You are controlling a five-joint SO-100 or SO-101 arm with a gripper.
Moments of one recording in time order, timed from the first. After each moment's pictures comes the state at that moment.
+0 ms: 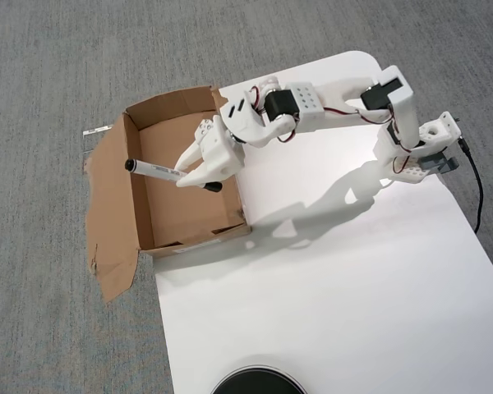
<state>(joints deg) -2.8 67.1 45.2 46.8 95.2</state>
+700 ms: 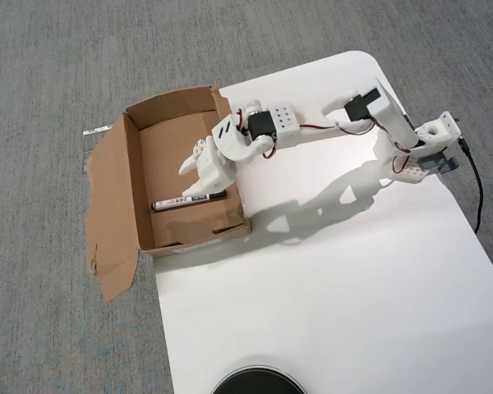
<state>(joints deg) -1.5 56.1 43.7 46.8 95.2</state>
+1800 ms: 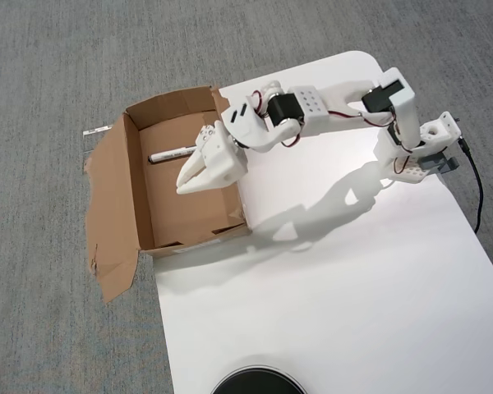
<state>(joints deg) -5.8 68.0 43.7 46.9 95.2</state>
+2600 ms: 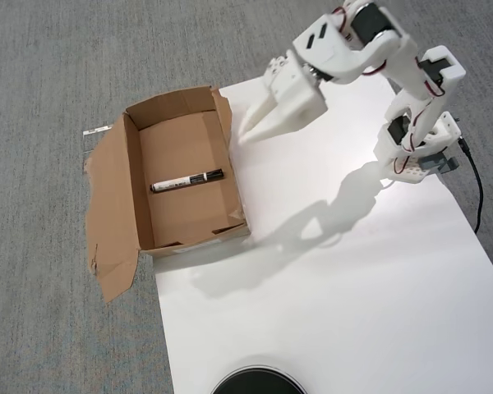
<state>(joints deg) -5.8 94.3 43.7 82.4 99.5</state>
